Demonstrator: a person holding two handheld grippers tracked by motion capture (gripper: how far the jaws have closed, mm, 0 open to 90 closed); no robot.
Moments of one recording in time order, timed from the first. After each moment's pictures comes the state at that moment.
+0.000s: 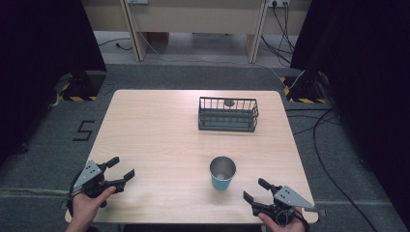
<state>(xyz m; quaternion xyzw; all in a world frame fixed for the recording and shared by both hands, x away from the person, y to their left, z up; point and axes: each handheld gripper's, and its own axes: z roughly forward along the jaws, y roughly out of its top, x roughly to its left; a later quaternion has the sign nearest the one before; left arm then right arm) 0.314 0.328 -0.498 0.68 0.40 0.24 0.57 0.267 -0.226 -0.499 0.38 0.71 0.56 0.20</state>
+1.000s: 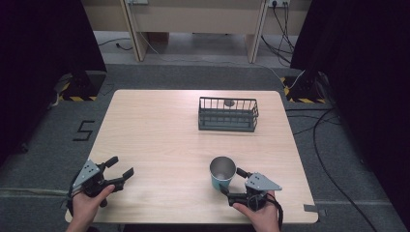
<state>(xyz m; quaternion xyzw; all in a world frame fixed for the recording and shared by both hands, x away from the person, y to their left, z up) 0.315 0.330 -0.500 0.66 0.41 0.24 0.57 0.307 -0.162 -0.498 0.32 0.75 0.54 0.19</state>
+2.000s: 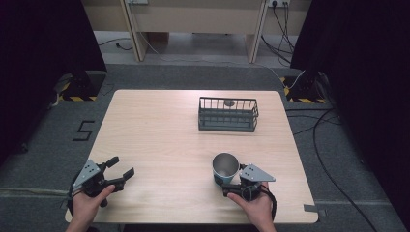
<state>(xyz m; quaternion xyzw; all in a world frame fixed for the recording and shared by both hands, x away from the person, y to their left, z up) 0.316 0.329 -0.499 0.67 0.41 0.24 0.58 0.329 -0.148 -0.492 0.32 0.74 0.56 0.20</state>
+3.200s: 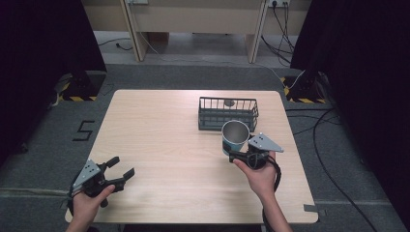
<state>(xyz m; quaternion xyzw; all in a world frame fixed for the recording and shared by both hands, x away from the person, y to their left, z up) 0.315 0.328 -0.499 0.67 0.41 0.24 0.58 0.394 -0.160 -0.437 0.36 0.70 0.56 0.26</state>
